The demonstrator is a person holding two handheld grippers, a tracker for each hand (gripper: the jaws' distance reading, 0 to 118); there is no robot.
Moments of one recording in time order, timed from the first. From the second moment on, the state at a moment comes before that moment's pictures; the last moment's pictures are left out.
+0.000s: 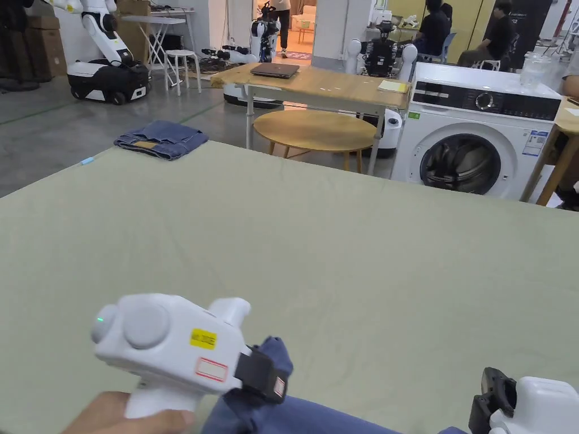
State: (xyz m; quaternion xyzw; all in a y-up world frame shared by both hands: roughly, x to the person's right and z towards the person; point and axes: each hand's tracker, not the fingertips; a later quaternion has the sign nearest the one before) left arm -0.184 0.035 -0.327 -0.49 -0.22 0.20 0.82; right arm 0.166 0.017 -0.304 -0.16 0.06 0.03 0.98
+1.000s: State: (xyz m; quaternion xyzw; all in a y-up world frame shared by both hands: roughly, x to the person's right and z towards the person) left arm -0.147 -0.043 -0.348 -0.55 -0.20 0.22 0.78; right arm 0.180 0.009 -0.295 -0.18 0.04 0.03 0.98
